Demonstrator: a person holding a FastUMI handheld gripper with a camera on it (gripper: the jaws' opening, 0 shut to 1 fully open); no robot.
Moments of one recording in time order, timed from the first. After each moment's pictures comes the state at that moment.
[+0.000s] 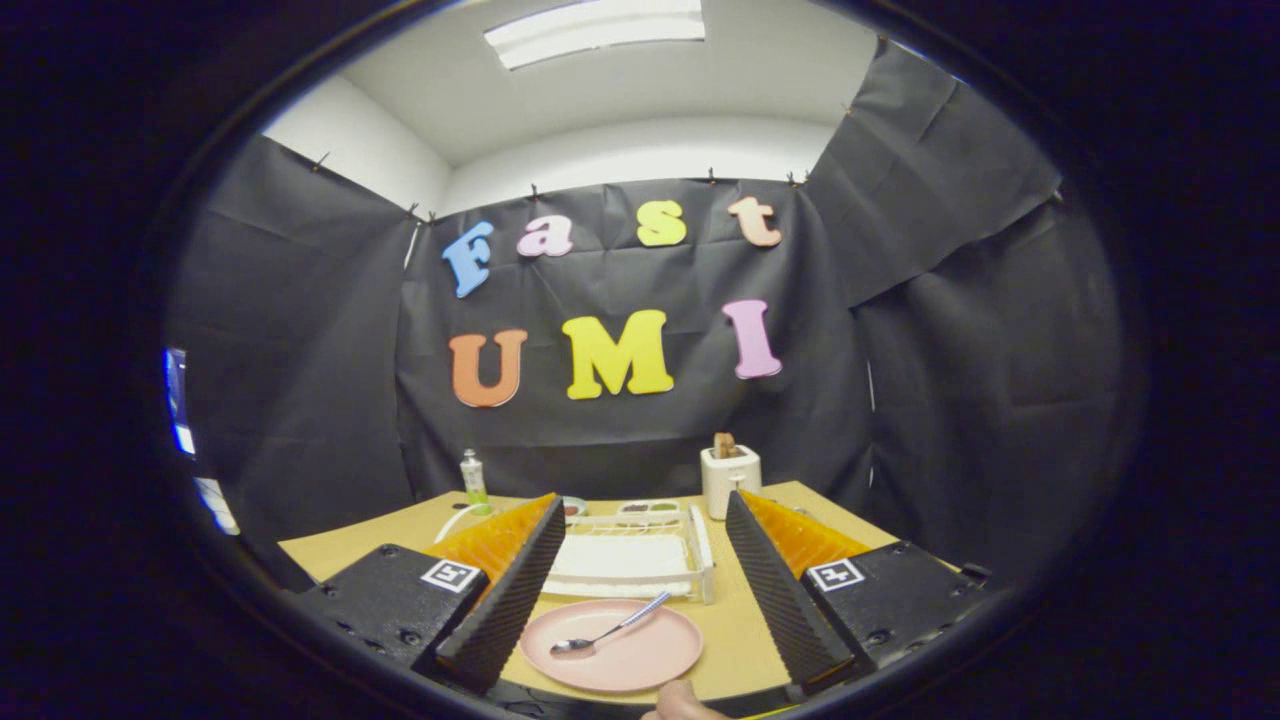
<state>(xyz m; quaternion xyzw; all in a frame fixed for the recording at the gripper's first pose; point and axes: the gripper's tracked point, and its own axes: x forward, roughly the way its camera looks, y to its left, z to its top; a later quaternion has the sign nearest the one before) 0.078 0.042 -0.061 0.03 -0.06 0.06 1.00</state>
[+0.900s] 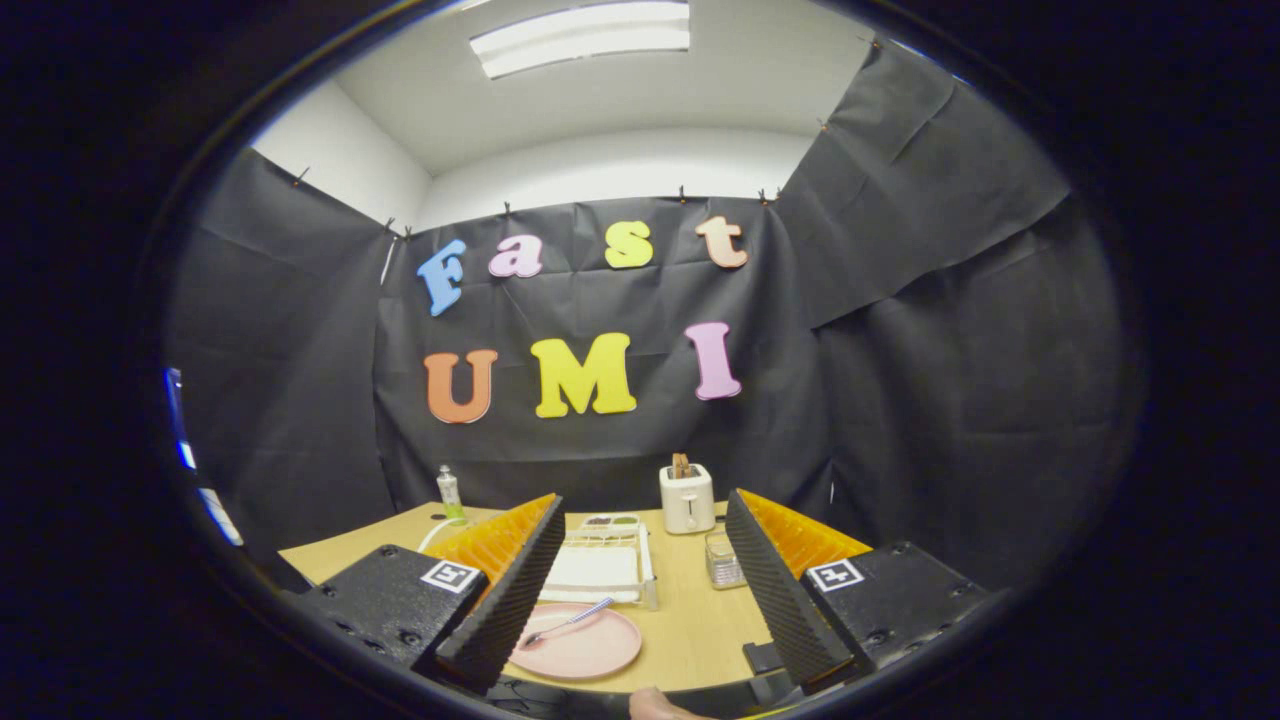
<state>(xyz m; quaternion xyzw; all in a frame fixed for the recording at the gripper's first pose) 0.033 -0.009 -0.028 0.04 -0.05 0.04 1.00</state>
